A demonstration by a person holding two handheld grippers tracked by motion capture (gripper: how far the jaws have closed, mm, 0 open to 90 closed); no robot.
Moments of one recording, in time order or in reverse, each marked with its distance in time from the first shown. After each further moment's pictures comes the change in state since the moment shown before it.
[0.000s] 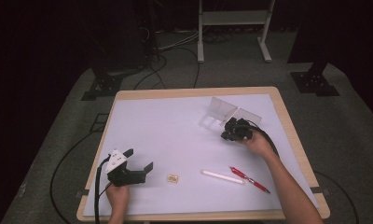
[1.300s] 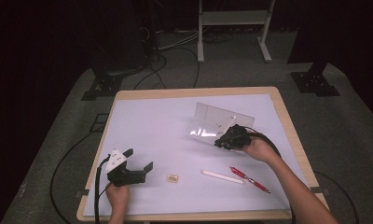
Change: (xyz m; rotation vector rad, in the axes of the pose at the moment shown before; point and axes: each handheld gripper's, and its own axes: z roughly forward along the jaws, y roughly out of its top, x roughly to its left) left arm 0.000 0.000 0.000 -0.003 0.005 -0.010; right arm 0.055 0.023 -0.040 -0.064 0.070 -0.260
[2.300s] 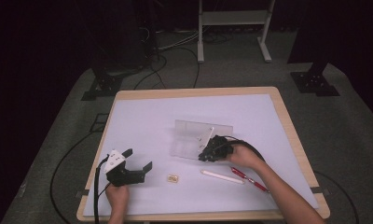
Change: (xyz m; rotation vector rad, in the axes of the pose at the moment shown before) left arm 0.002 0.000 -0.002 -0.010 -0.006 -0.011; right arm 0.030 0.033 0.041 -0.002 0.162 -0.111
